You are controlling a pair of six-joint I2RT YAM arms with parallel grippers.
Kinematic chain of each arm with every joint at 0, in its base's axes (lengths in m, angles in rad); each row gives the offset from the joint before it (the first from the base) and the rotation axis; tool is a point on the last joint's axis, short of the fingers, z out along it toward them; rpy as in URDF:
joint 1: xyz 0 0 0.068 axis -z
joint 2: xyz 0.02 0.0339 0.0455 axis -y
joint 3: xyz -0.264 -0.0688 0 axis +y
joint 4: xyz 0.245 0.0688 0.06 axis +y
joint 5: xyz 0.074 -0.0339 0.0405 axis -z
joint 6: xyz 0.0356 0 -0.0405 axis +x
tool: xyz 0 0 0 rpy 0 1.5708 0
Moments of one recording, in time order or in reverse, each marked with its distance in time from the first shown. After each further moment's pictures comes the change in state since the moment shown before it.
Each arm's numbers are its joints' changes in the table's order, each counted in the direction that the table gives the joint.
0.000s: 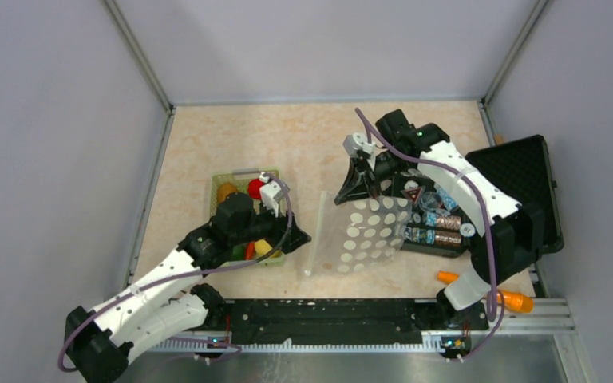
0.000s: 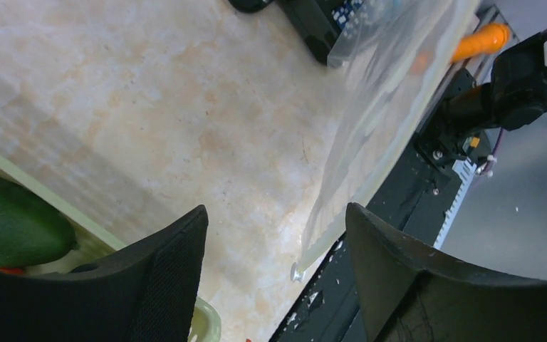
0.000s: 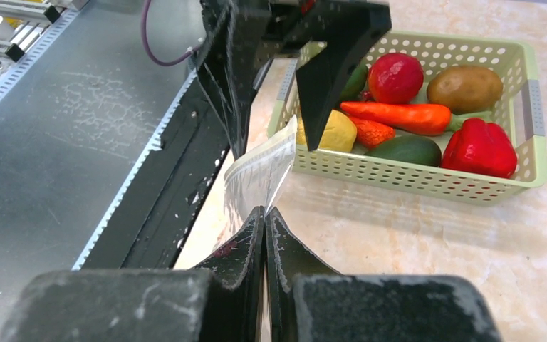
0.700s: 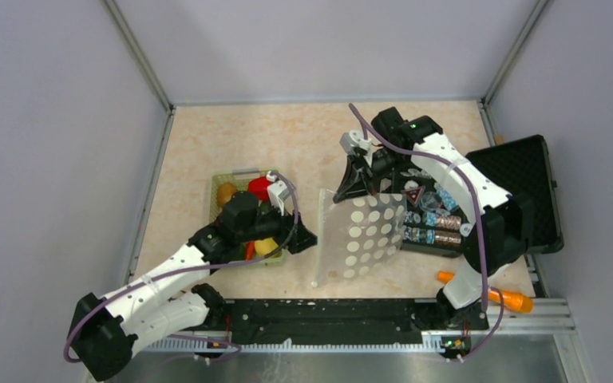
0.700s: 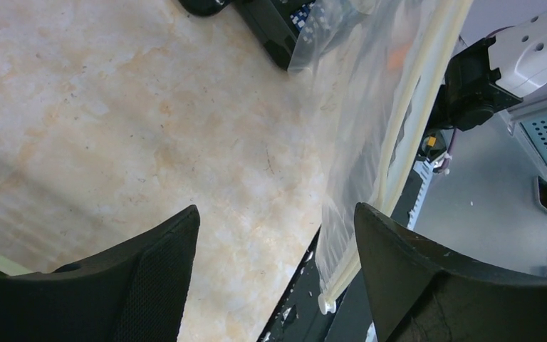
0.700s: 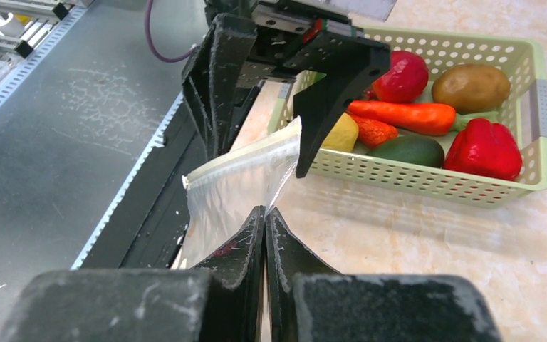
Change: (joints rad) left arm -0.001 -0.117 0.039 -0.176 0.124 -0.079; right arm 0.000 -0.076 -0.087 0.149 -0.005 -0.124
